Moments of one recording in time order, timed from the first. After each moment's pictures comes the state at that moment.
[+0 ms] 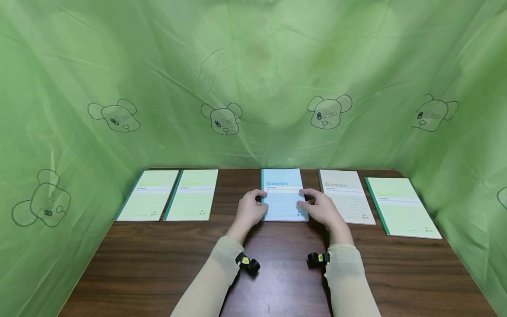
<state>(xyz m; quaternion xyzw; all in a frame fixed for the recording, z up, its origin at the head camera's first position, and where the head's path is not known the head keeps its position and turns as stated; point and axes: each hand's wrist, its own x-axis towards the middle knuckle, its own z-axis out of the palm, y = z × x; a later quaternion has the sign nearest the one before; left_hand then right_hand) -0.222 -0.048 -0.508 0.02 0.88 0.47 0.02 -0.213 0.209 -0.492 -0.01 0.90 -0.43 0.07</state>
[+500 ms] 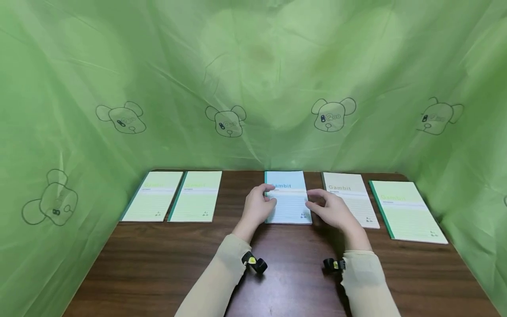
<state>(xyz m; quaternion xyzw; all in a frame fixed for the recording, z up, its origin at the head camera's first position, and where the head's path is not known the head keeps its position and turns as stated) -0.222 -0.033 -0.478 0.04 0.87 0.48 -0.02 -0.200 0.226 -0.462 -0.09 0.91 -0.41 0.04</state>
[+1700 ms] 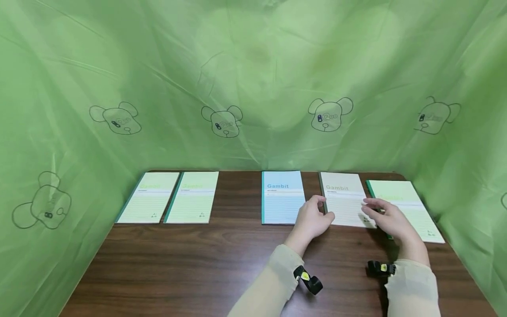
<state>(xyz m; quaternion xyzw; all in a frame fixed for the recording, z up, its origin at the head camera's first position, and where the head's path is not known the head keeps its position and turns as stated) -0.187 0.114 -0.478 0.07 0.84 0.53 0.08 -0.175 0.379 -0.485 0.01 0.91 -0.41 0.05</state>
